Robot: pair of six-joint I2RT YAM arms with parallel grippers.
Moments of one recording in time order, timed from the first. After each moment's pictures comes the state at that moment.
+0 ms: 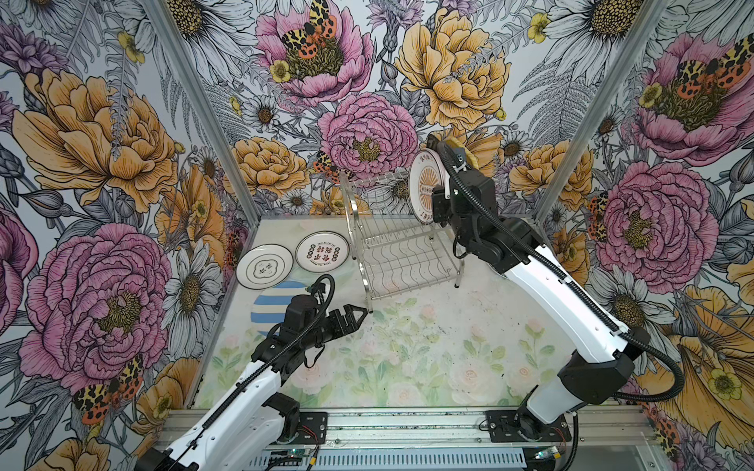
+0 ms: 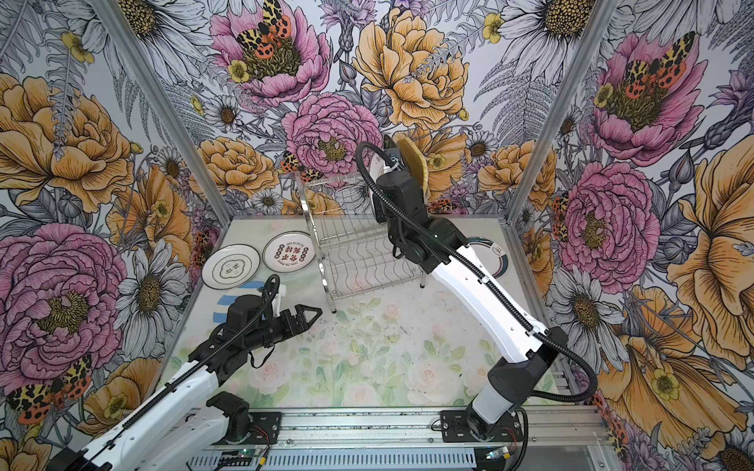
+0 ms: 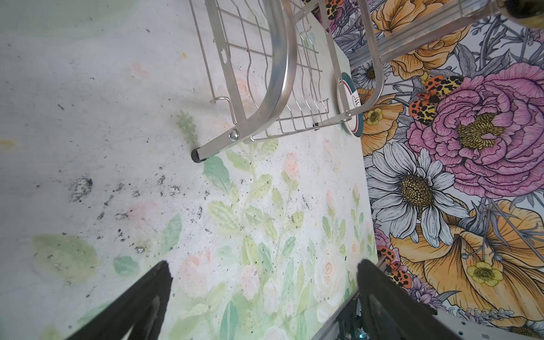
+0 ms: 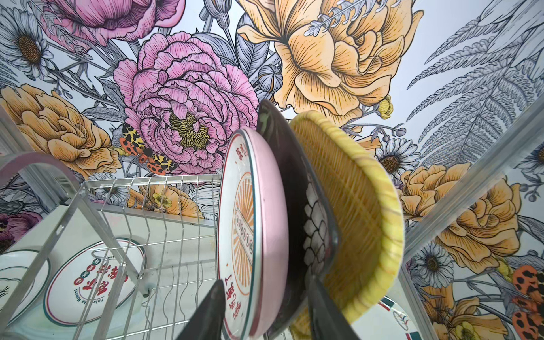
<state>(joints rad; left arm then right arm) -0.39 0.80 0.46 -0.30 0.34 -0.79 0.70 1.58 1.92 -0.64 0.61 0.07</state>
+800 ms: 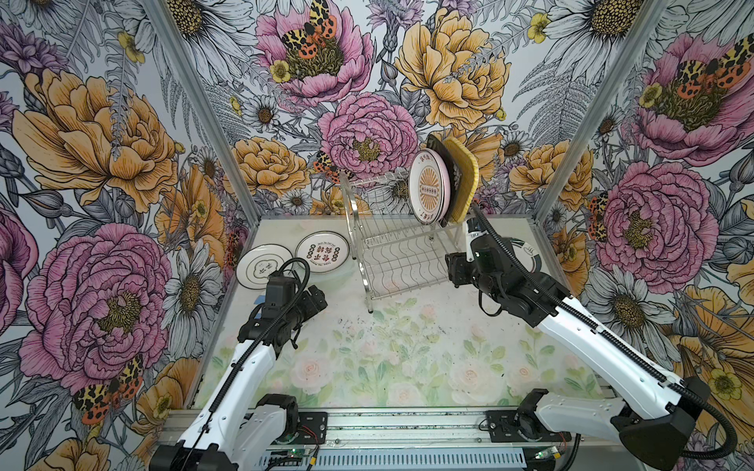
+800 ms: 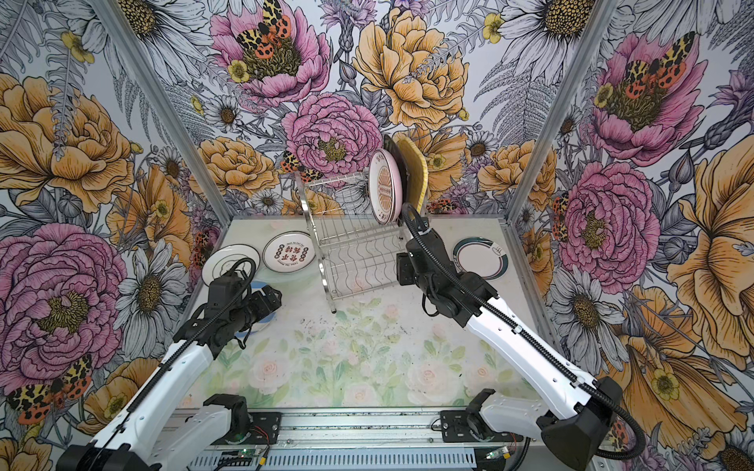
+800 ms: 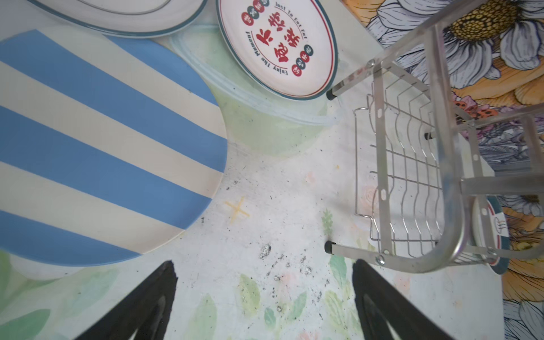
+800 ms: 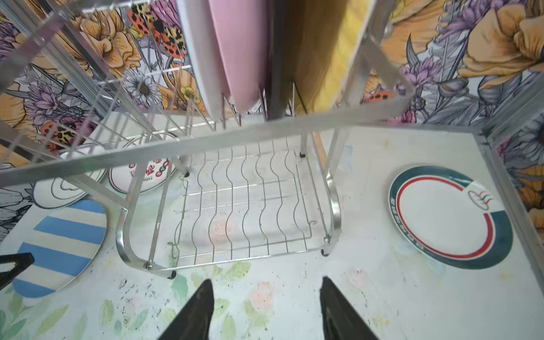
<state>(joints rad) -0.10 0.95 0.66 -0.56 -0.01 -0.66 0.65 1.18 1.22 -0.66 0.31 0.36</state>
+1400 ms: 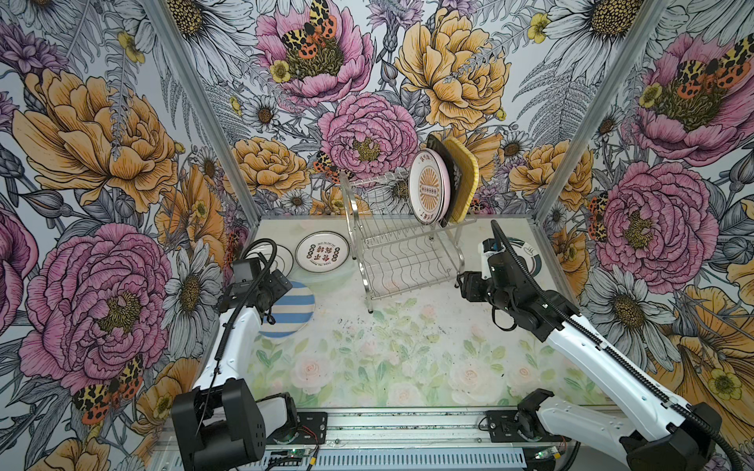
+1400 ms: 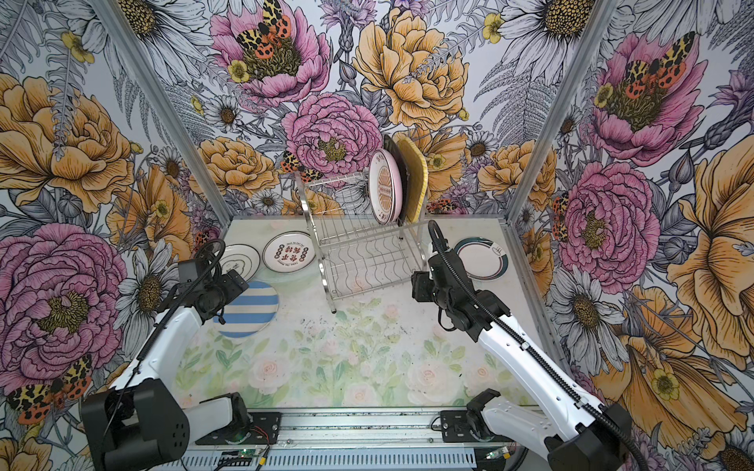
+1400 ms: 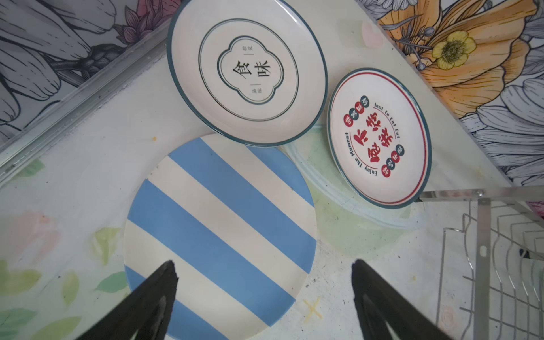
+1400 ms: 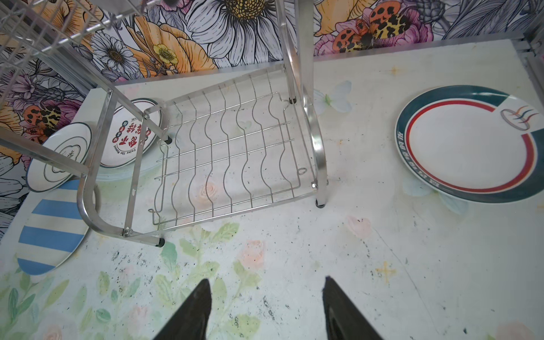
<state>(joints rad) 0.26 1.22 0.85 -0.53 0.00 -0.51 0.49 1.05 0.99 -0.61 0.12 0.41</state>
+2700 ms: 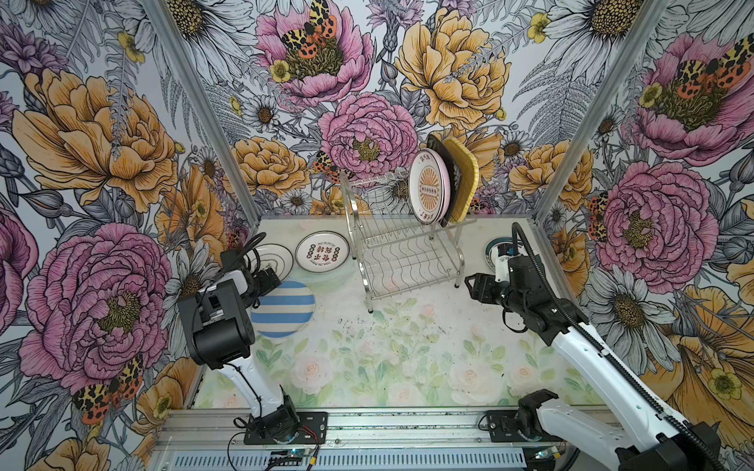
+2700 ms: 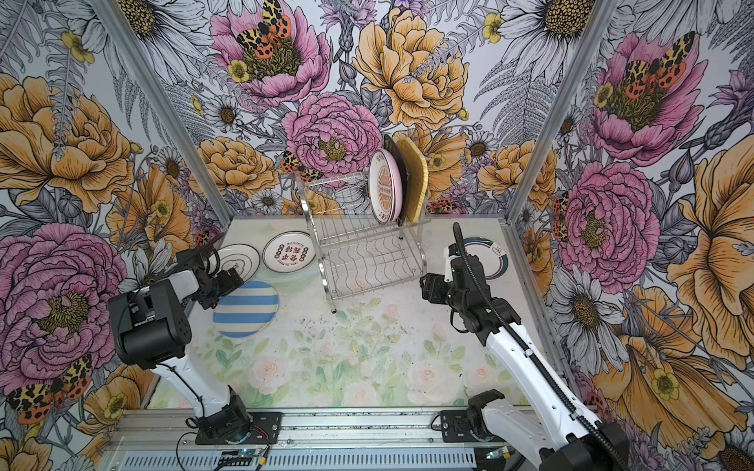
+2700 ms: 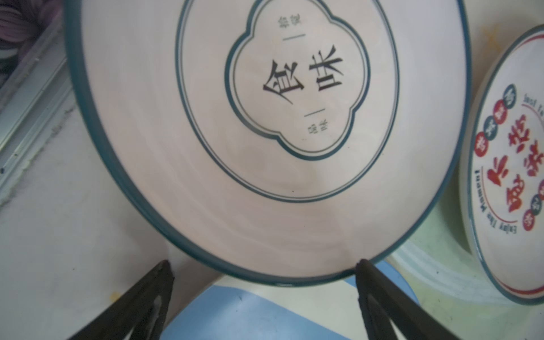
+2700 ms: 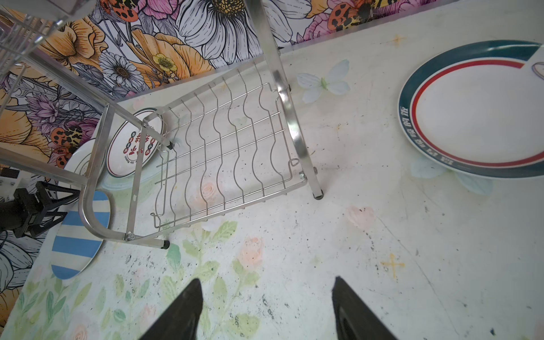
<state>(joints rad) 0.41 1.84 1.12 -0.42 0.19 -0.24 0.30 1.00 0.87 -0.54 -0.09 0.41</state>
